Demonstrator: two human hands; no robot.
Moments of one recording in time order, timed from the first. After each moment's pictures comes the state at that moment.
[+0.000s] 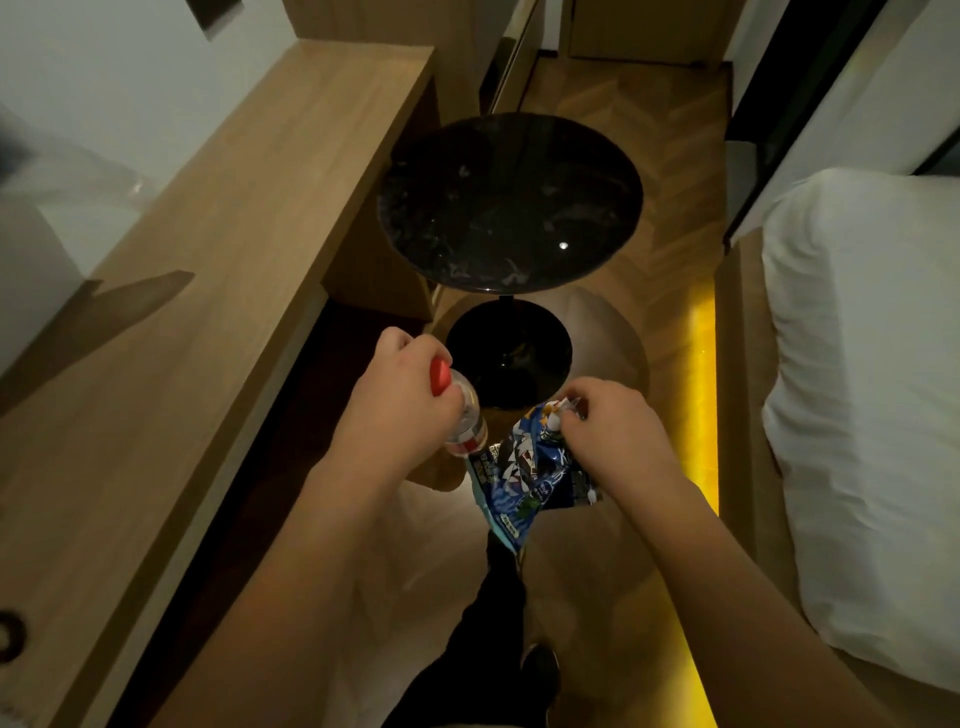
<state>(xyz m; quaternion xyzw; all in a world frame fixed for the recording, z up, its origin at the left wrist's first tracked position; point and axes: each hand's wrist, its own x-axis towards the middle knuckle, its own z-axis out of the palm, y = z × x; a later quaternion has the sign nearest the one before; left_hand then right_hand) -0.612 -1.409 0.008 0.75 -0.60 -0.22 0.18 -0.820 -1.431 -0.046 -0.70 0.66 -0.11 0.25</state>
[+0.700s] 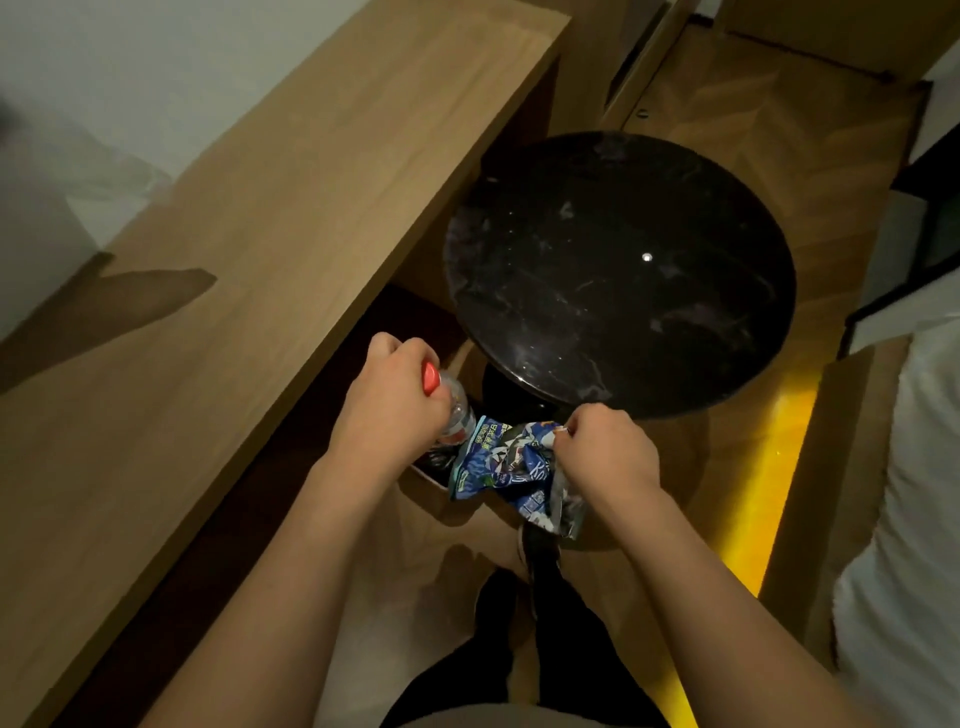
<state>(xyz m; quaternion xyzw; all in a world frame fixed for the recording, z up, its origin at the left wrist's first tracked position) -0.505 -1.633 -0.050 0.85 -0.46 -0.21 0.15 -0.700 -1.699 -0.095 -0.73 0.62 0.11 0.27</state>
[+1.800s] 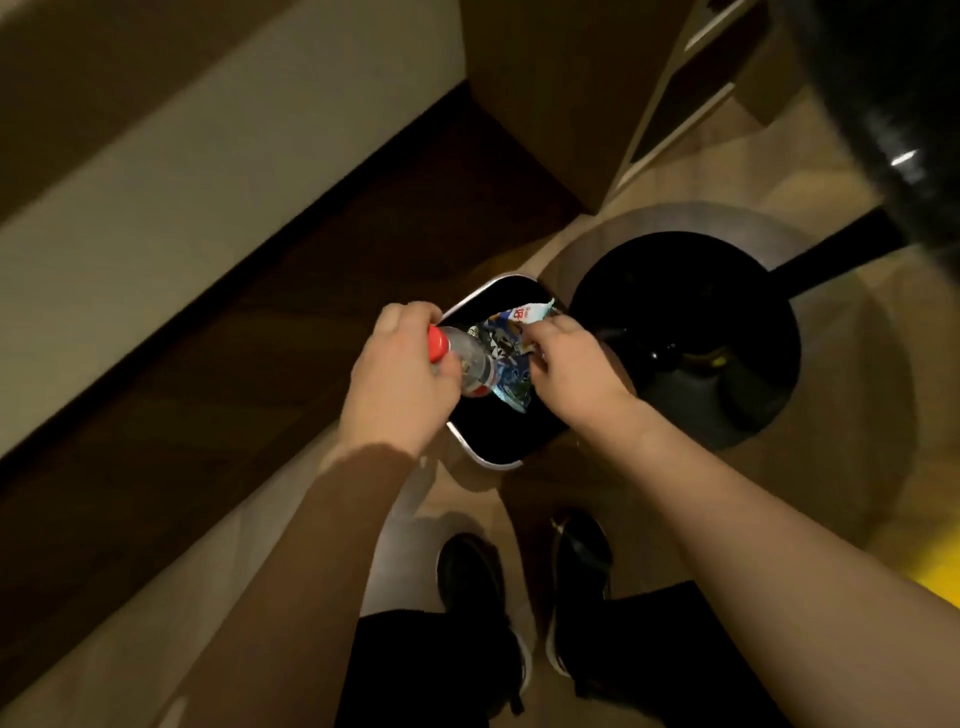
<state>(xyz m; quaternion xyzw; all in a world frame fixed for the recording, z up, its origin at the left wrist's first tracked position) -0.409 -1.628 -0.485 0.90 -0.32 -0.20 0.22 -0.520 -1.769 -0.538 -0.88 0.34 0.13 0.31</state>
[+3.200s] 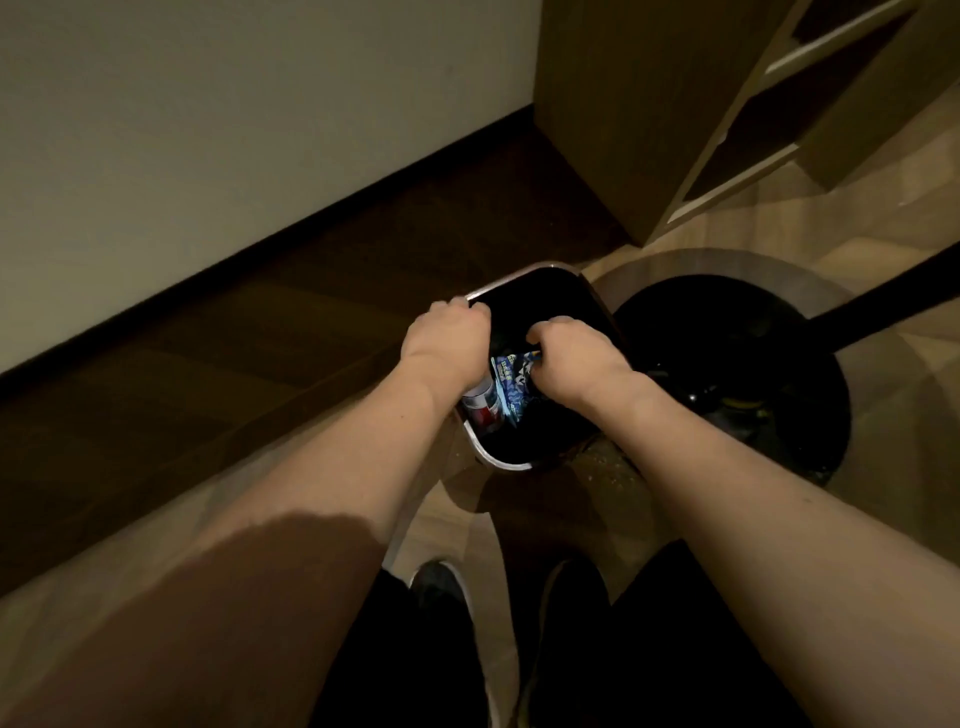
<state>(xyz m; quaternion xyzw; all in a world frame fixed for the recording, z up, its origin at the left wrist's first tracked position) -0.397 -1.647 -0.597 0.89 -0.40 -0.22 -0.05 -0.501 -1.757 -0.600 -0.93 0.26 0.18 0.20</state>
